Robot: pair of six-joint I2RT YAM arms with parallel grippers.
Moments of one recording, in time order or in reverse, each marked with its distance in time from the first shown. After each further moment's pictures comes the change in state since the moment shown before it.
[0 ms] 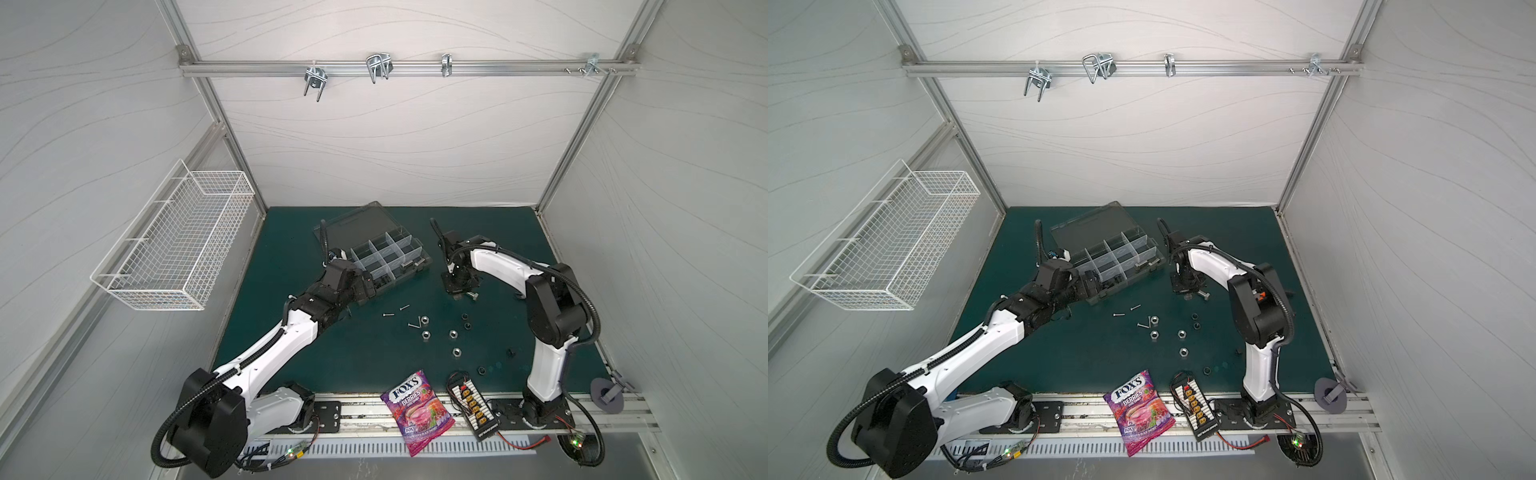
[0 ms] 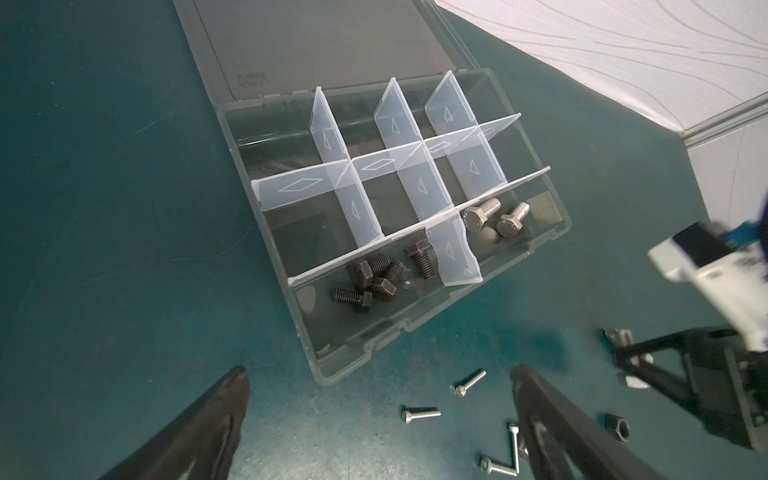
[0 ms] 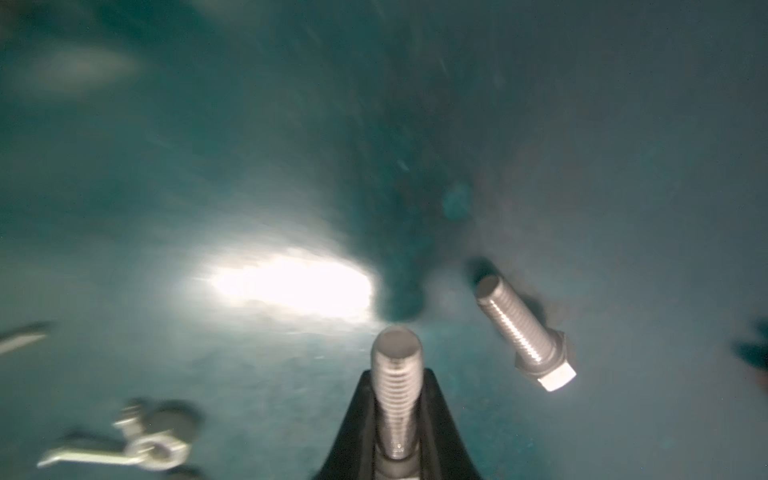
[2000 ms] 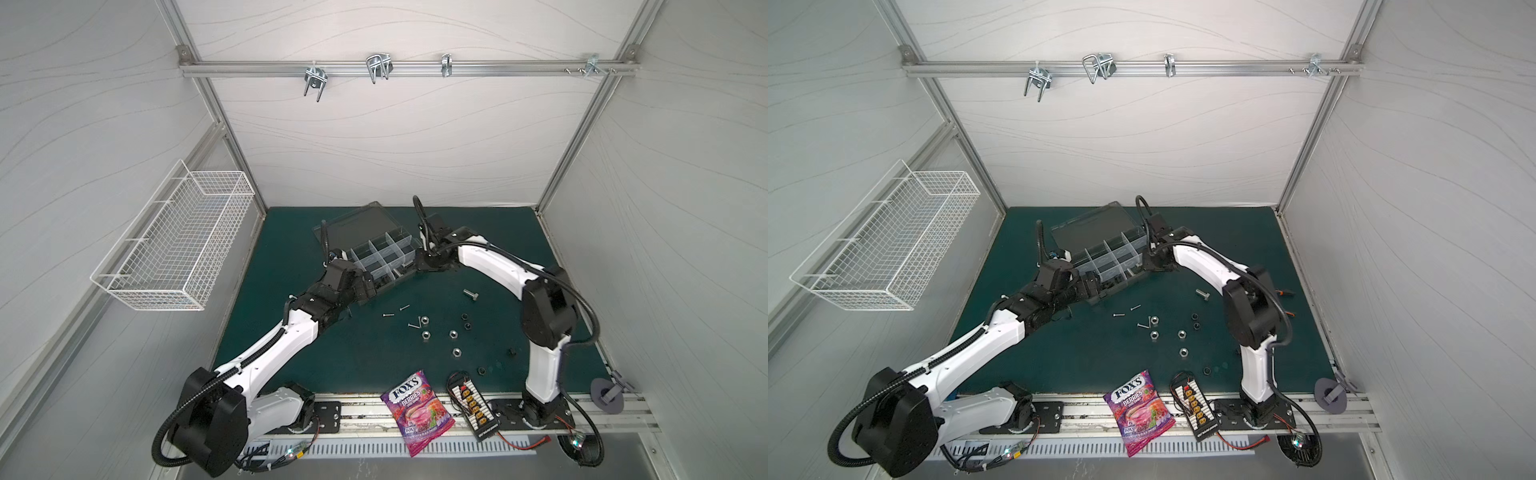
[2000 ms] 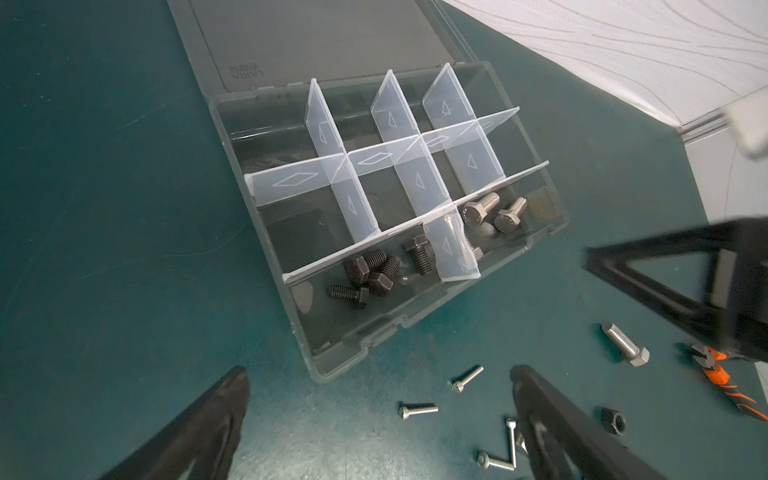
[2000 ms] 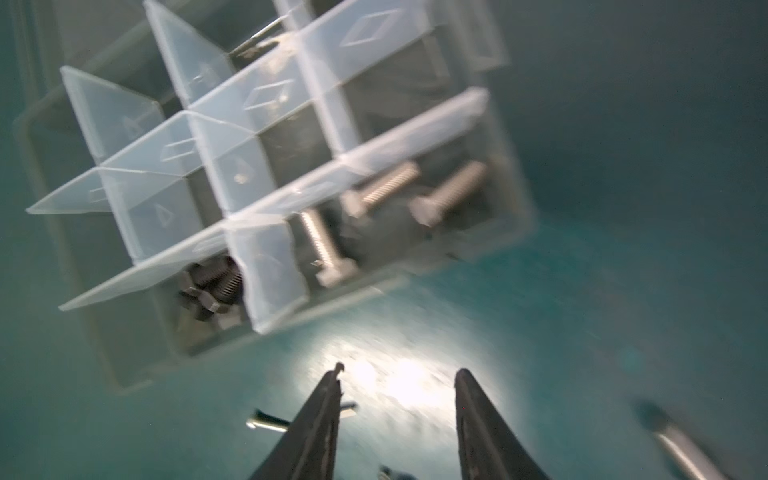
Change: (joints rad) left arm 0.000 0.006 0.000 0.000 0.013 -0.003; right arm 0.053 -0.029 0.083 0.207 -0.066 0.178
